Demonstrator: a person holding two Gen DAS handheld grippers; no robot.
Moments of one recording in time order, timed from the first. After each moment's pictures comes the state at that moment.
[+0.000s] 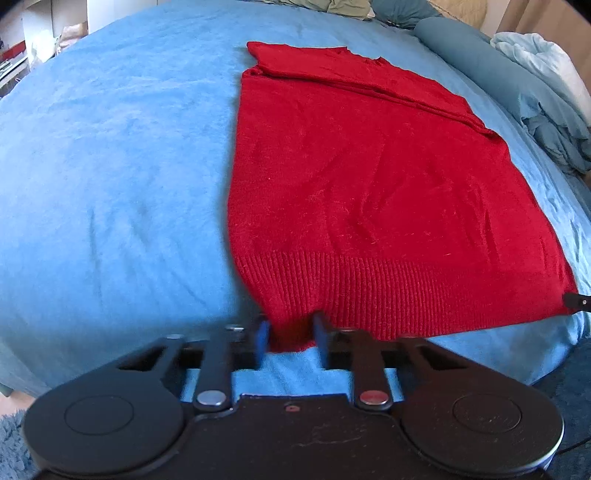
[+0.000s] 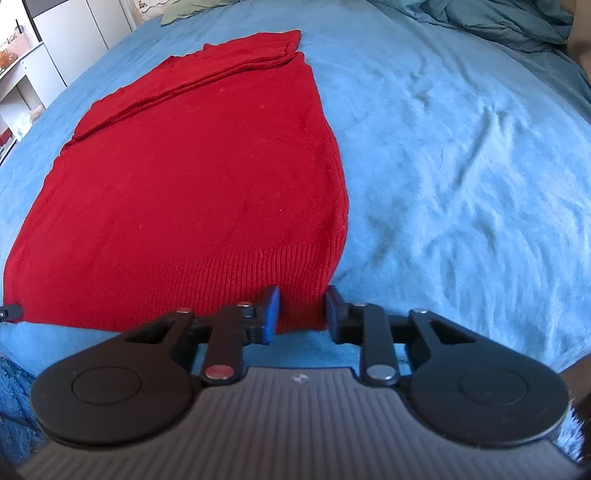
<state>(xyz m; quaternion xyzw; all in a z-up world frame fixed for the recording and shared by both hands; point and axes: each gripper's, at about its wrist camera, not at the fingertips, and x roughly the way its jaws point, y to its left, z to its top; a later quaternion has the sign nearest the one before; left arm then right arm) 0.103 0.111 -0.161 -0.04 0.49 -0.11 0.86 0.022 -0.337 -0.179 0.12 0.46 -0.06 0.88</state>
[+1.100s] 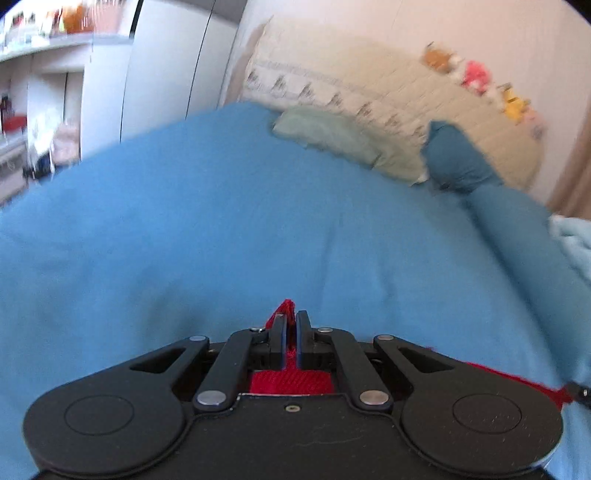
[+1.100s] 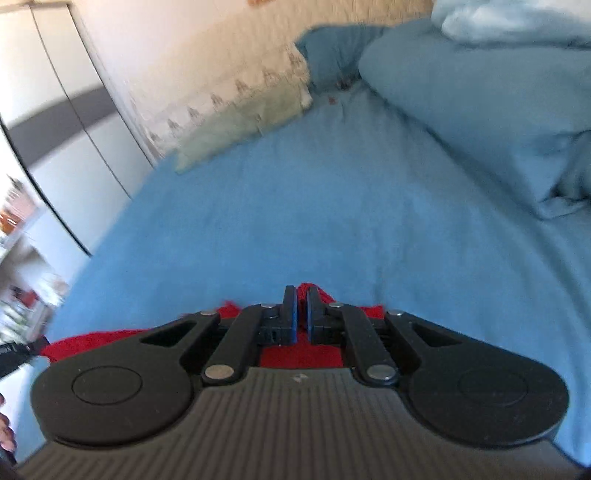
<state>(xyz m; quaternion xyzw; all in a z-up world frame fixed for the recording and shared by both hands) 0.500 0.071 -0.077 -0.15 0.34 -0.01 0.93 0.425 -0.395 -0.079 0.21 0.31 -0.03 0.93</state>
